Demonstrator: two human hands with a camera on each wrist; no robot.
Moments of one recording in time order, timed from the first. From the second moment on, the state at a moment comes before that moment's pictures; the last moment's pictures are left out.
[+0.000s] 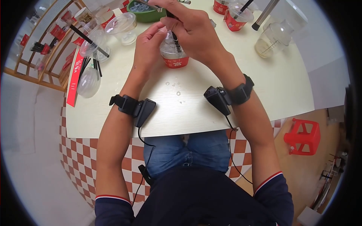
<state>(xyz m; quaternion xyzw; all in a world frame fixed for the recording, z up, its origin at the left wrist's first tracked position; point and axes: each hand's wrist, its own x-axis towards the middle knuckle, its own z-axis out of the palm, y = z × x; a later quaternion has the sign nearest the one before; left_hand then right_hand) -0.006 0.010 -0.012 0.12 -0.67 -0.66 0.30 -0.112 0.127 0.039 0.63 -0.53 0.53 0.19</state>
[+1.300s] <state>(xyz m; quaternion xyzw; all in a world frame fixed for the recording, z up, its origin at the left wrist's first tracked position) -0.002 0.012 -0.001 0.12 -0.71 -0.65 0.26 -0.108 0.148 0.051 0.47 -0.52 0.71 0.12</state>
